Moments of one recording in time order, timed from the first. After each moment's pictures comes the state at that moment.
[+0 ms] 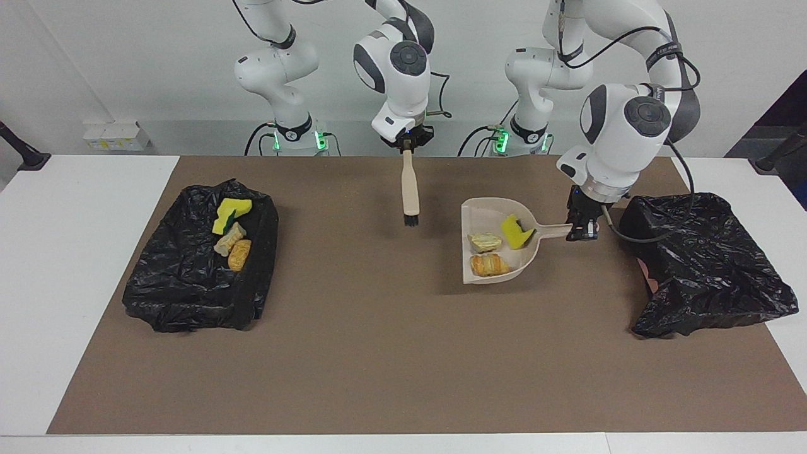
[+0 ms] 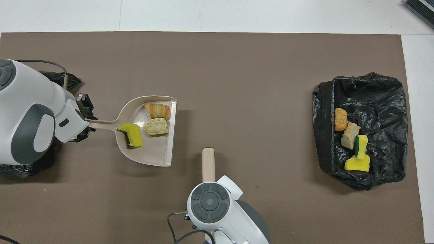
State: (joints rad) left arm -0.17 0.05 0.06 -1.98 0.02 1.96 1.57; right arm 0.69 0.11 0.19 -2.10 0.25 2.03 0.77
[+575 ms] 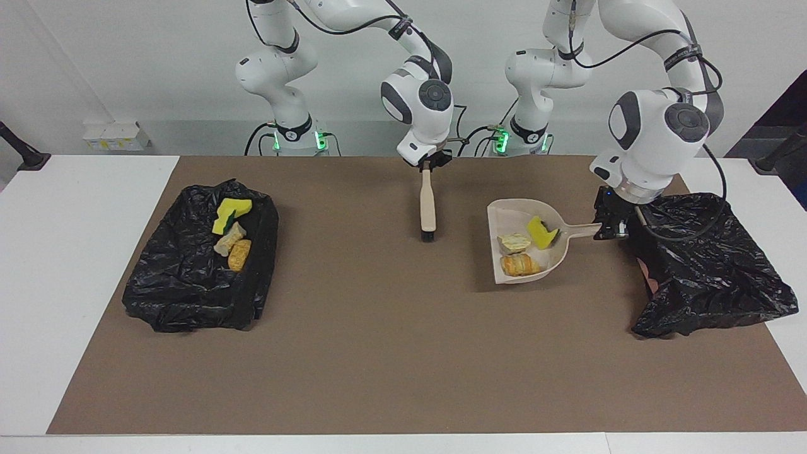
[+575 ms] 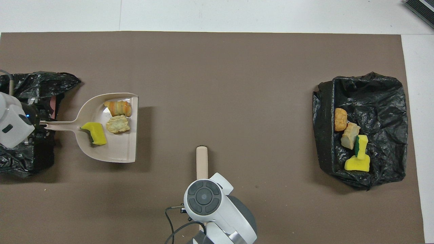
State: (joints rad) left arm 0.04 0.04 0.06 -1.99 0.02 2.02 1.73; right arm 0.69 0.16 0.19 -2.13 0.25 2.15 0.72
